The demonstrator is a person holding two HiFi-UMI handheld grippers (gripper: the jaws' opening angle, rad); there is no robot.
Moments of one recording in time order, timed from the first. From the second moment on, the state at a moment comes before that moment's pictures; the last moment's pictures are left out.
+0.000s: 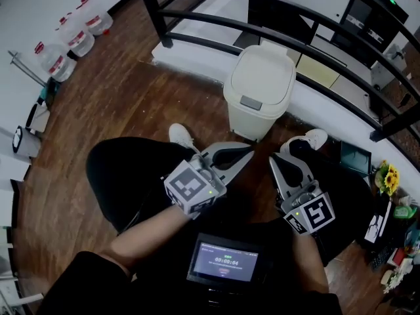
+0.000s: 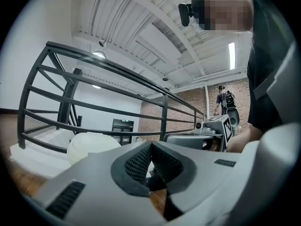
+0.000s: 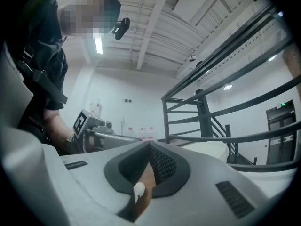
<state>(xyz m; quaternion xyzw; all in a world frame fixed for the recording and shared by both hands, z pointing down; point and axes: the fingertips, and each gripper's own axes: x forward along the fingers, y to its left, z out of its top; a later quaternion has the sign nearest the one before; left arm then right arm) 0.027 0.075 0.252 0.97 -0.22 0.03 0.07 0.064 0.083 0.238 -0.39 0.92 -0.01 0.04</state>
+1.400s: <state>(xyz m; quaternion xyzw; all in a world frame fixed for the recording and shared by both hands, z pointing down) 0.023 -0.092 0.502 0.95 -0.24 0.17 0.11 0.040 -0.068 0.432 -0.41 0.90 -0.12 -0.03</state>
